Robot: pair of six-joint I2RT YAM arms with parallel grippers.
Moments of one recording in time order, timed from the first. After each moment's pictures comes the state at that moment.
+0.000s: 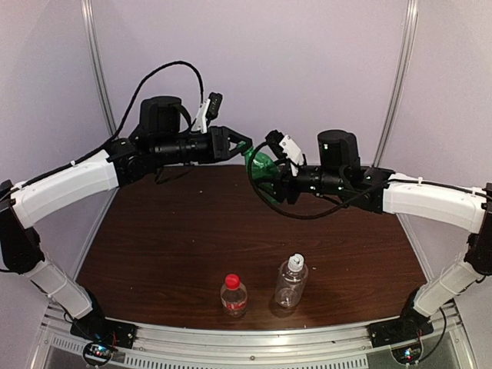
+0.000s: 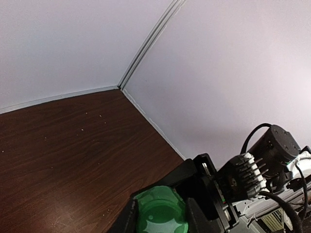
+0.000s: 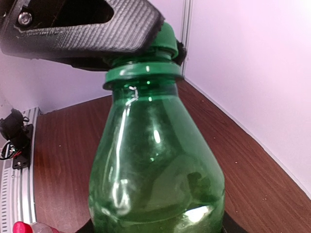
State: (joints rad) left arm -0.80 1.51 1.44 -0.11 0.29 -0.54; right arm 0.79 1.47 1.19 0.01 -0.27 -0.11
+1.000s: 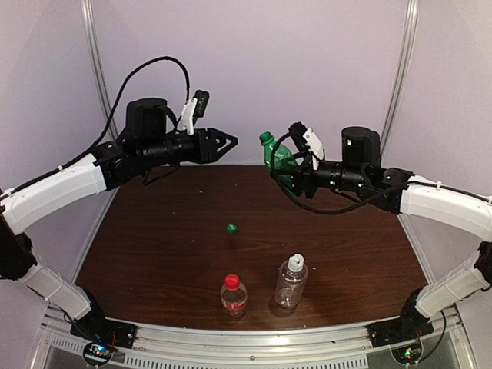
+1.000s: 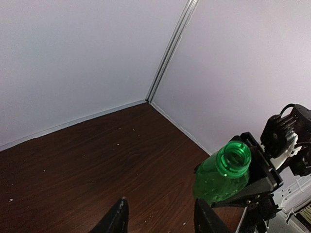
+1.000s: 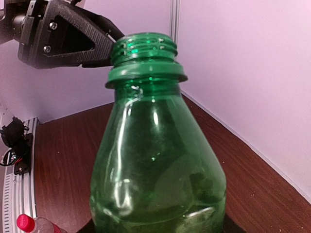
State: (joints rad) left arm -0.77 1.46 1.39 -0.10 0.21 -0.37; right arm 0.73 1.36 1.11 0.04 -0.31 -0.10
